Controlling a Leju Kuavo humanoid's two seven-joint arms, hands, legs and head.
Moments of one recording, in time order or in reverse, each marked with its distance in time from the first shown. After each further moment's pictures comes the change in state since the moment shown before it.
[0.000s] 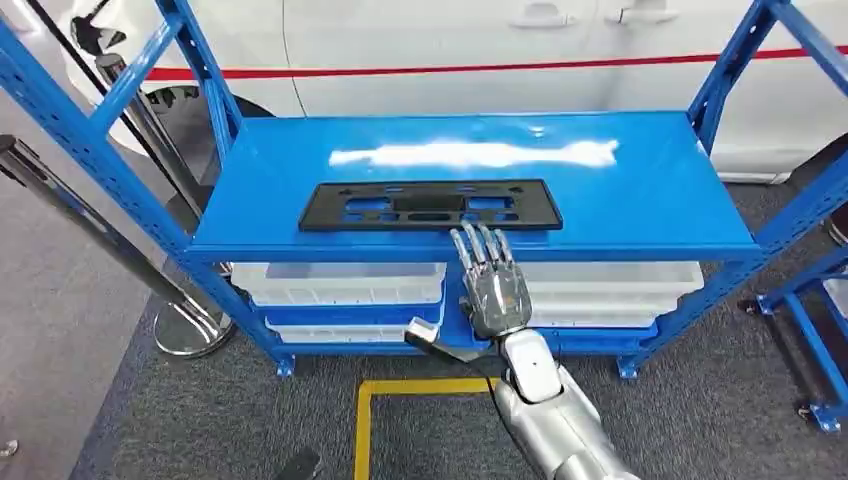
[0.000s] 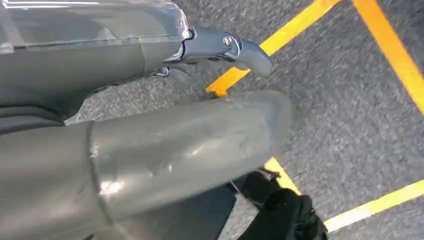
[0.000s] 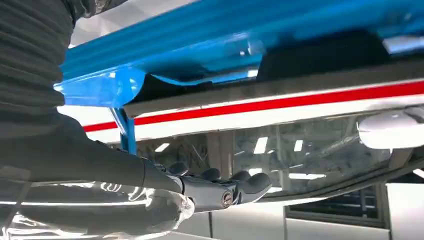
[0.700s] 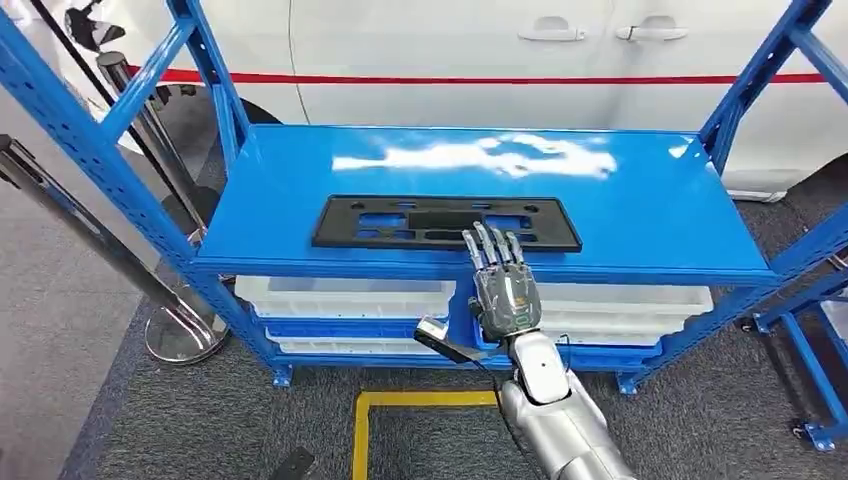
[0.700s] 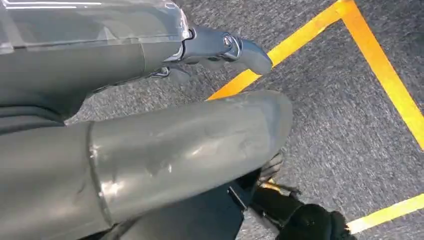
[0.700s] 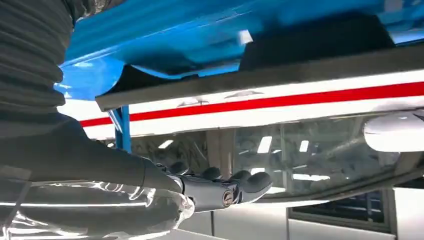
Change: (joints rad) left arm 0.005 0.002 -0.010 0.000 0.009 0.001 0.002; right arm 0.018 -0.002 -0.063 -0.010 -0.005 -0.001 -0.013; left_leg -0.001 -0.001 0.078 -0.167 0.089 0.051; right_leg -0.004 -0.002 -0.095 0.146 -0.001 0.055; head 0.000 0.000
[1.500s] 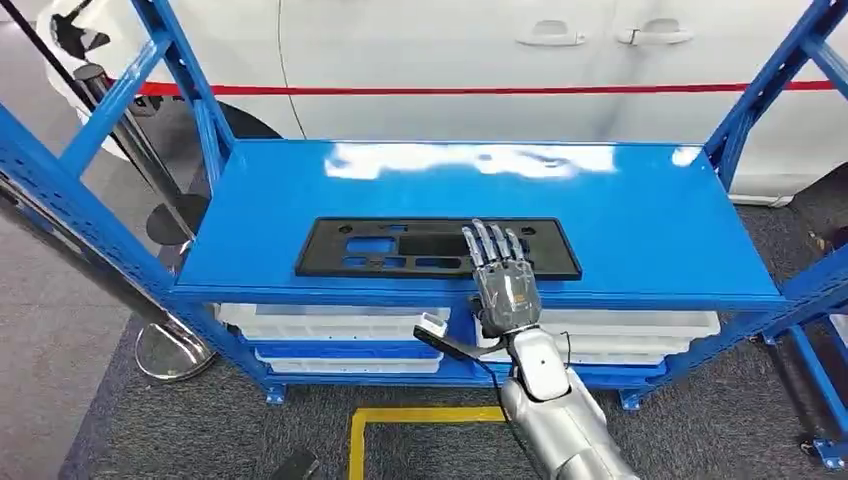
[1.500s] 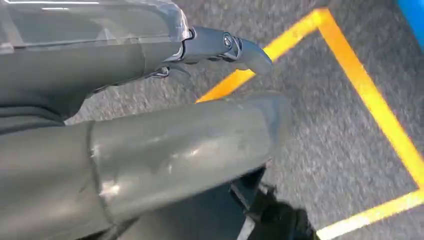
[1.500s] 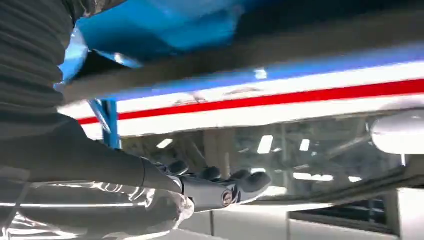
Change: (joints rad) left arm -0.002 -0.002 -0.004 -0.001 0.003 -0.002 -0.002; right arm -0.007 0.002 -0.003 -0.005 0.013 0.000 0.002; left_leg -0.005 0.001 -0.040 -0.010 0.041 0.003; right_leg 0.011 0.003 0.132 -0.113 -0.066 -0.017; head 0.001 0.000
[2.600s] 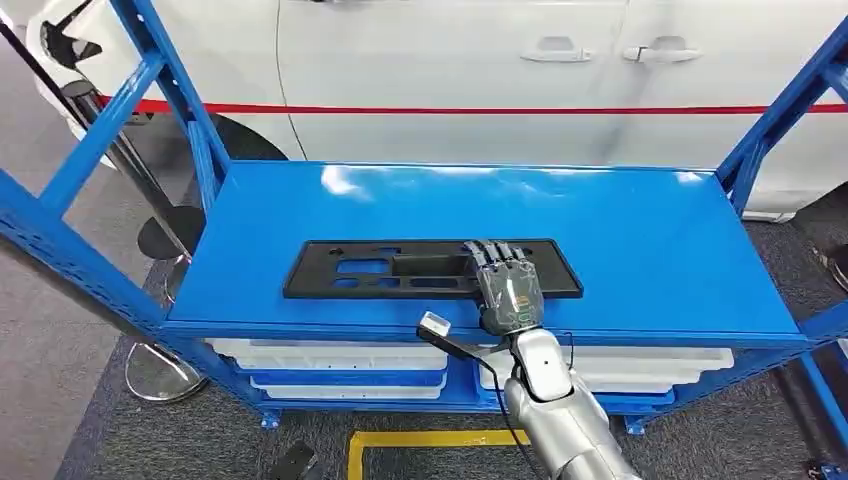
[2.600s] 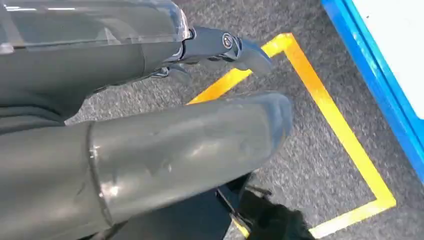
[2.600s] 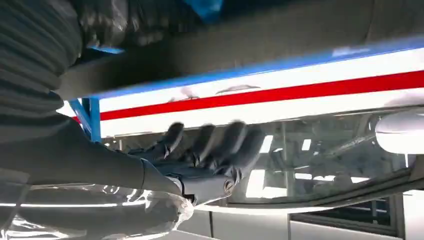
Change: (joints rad) left arm -0.005 -0.001 -0.008 -0.004 0.026 0.014 -0.030; right arm 0.009 -0.006 -0.007 0.000 -0.019 0.000 -0.005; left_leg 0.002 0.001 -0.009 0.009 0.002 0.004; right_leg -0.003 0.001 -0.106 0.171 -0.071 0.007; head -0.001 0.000
